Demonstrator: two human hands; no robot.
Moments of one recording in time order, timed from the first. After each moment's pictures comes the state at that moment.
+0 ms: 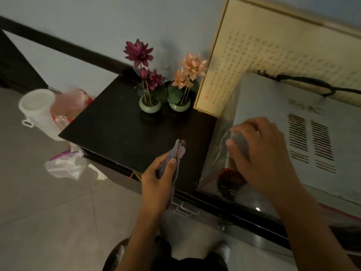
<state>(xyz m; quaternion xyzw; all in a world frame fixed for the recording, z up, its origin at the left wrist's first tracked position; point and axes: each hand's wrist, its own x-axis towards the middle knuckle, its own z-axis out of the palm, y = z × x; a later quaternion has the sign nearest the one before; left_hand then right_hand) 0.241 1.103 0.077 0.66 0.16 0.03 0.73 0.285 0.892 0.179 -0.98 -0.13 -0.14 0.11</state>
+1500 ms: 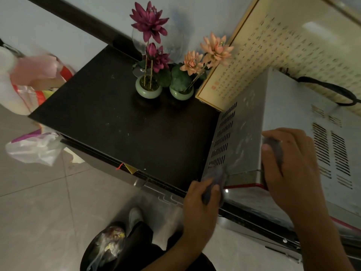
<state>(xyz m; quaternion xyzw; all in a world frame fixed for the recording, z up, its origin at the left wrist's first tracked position) 0.220 1.037 0.032 0.65 0.12 -0.04 0.75 0.288 0.908 0.170 -0.98 -0.06 -0.15 0.09</state>
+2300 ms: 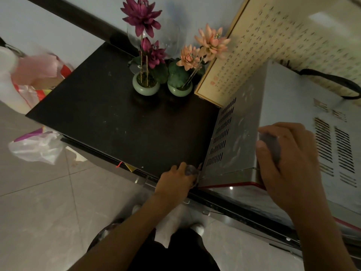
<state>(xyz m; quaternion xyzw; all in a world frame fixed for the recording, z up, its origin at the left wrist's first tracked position) 0.286 1.085 -0.050 0.95 -0.21 -0.16 0.19 0.291 0.907 0.173 -0.98 -0.07 -0.14 0.11</state>
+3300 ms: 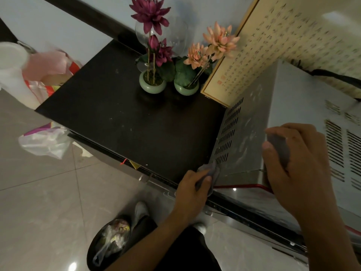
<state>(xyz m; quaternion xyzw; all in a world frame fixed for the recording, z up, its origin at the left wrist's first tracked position) 0.249 1.049 -0.026 0.72 0.06 -0.10 0.68 0.292 0.908 0.174 -0.98 -0.07 -0.13 0.13</state>
